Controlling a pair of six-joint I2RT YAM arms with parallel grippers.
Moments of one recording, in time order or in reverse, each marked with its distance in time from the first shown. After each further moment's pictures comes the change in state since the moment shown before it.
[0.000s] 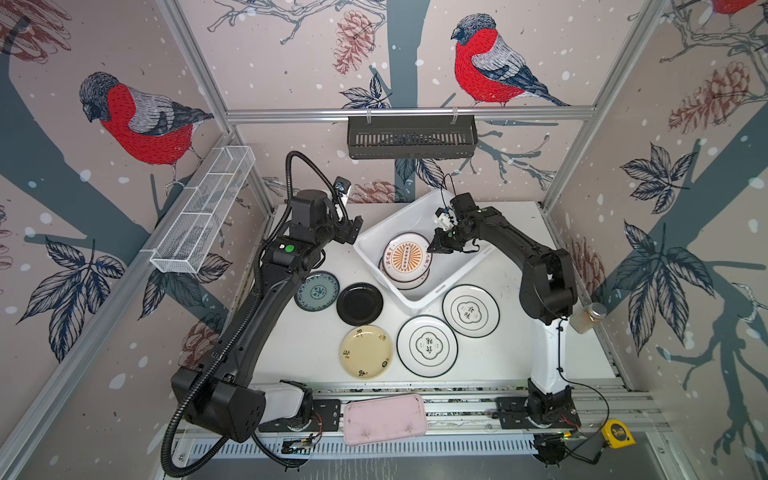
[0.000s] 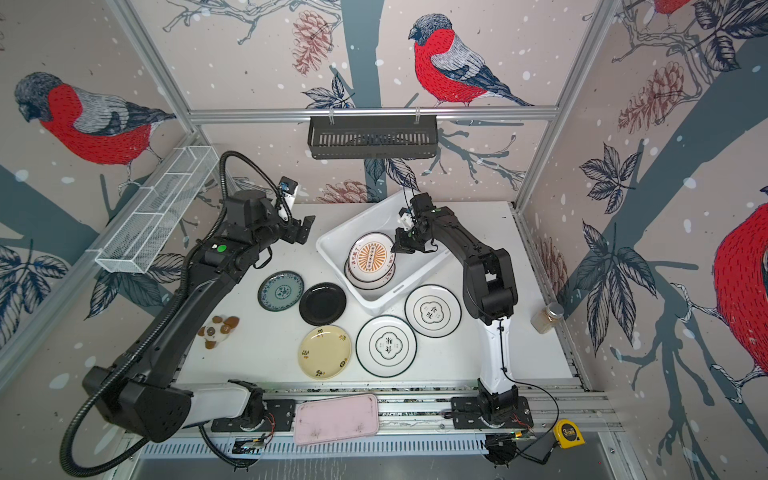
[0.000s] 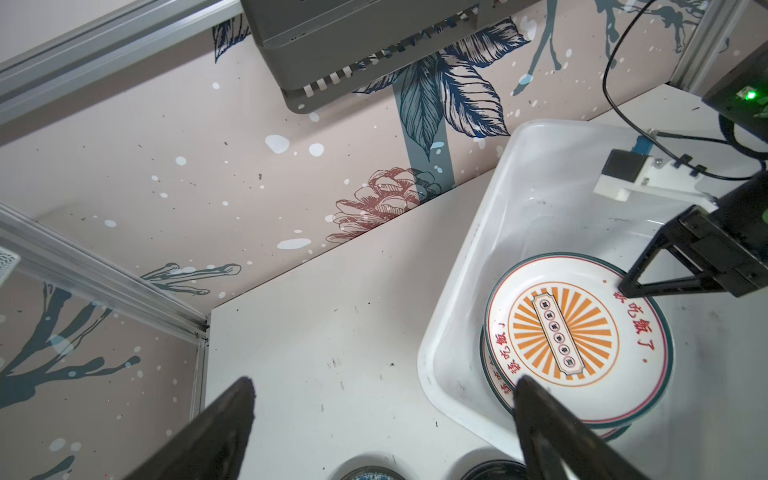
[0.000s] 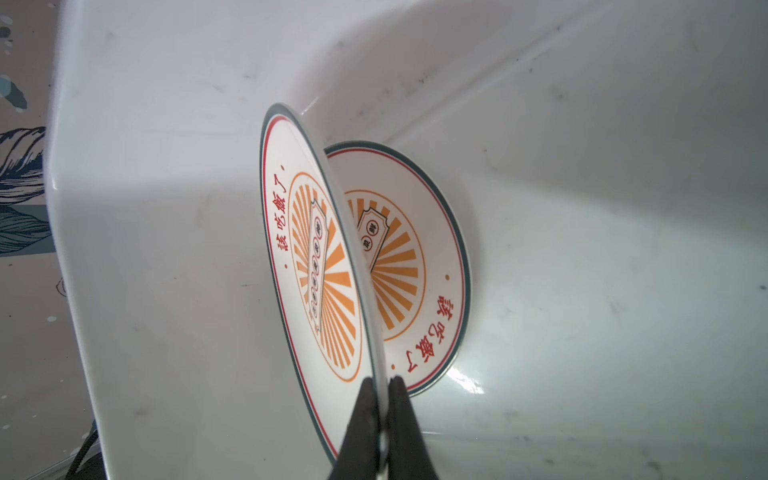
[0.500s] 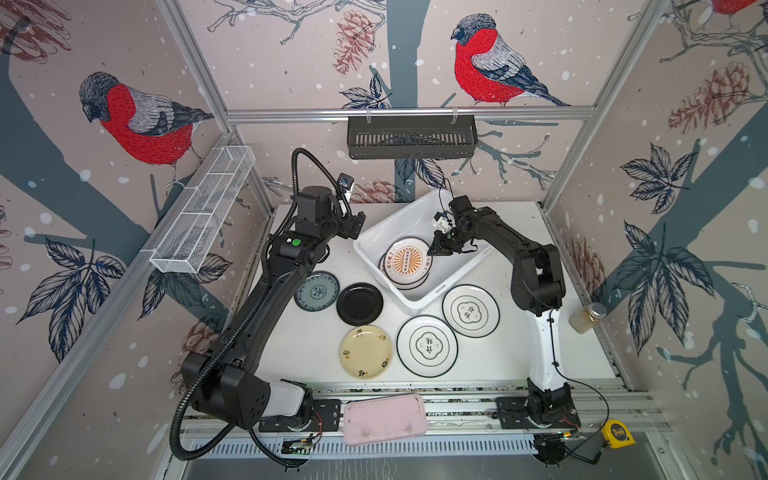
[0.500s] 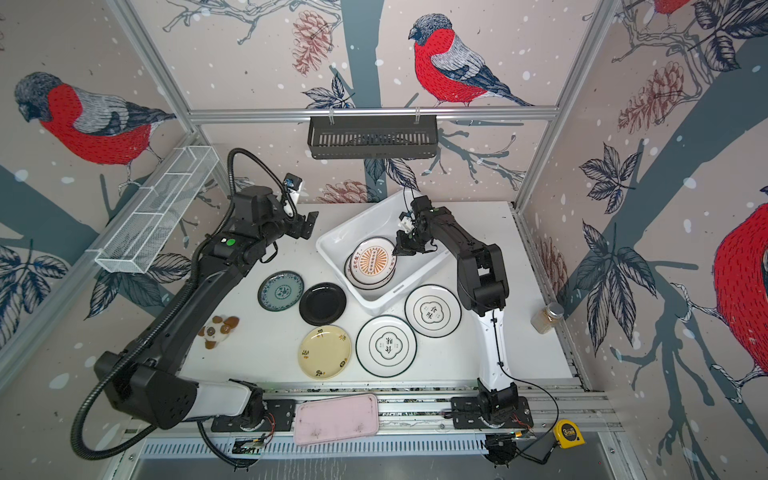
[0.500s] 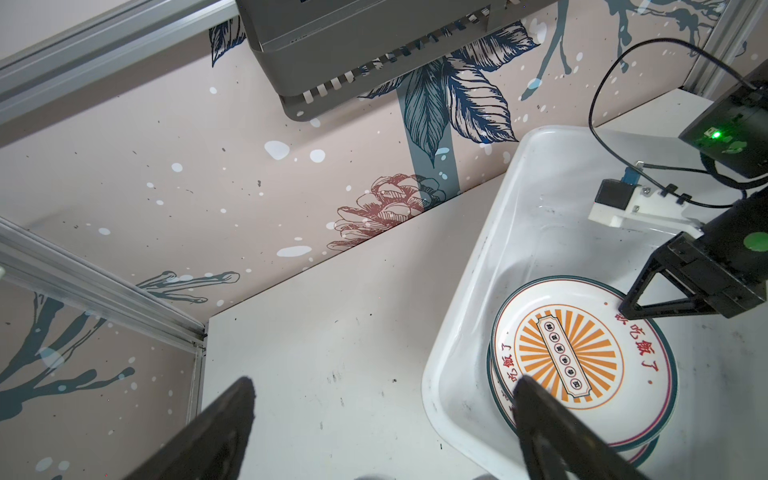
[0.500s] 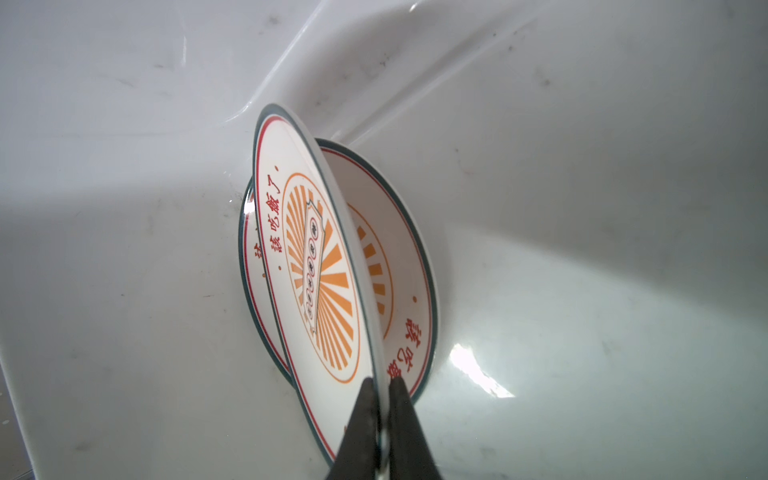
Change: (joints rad) left arm 0.000 0.072 0.031 0.041 0.000 -0.003; right arm -0.026 0.122 0.084 -0.048 -0.029 -0.043
